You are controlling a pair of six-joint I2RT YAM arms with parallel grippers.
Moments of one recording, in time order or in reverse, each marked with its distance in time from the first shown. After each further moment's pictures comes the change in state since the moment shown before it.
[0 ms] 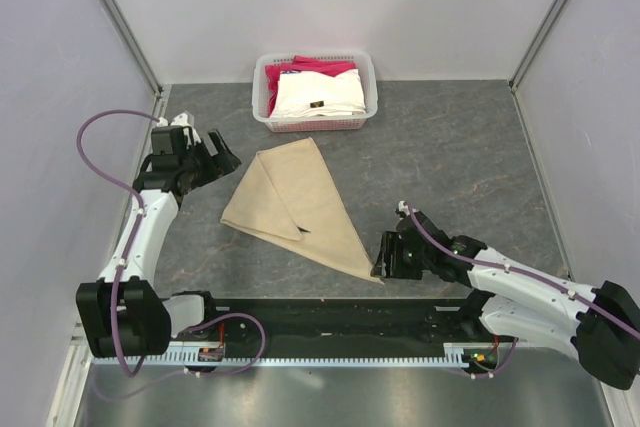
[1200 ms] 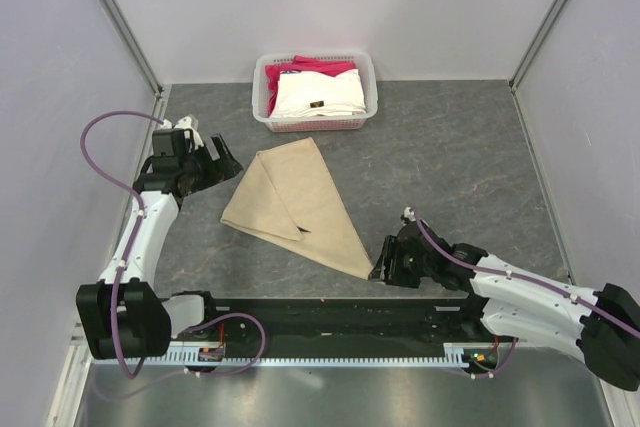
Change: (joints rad) left arm 0.000 -0.006 -0.009 -0.038 0.027 0.056; right arm 0.050 -0.038 -0.064 0.055 0.005 0.181
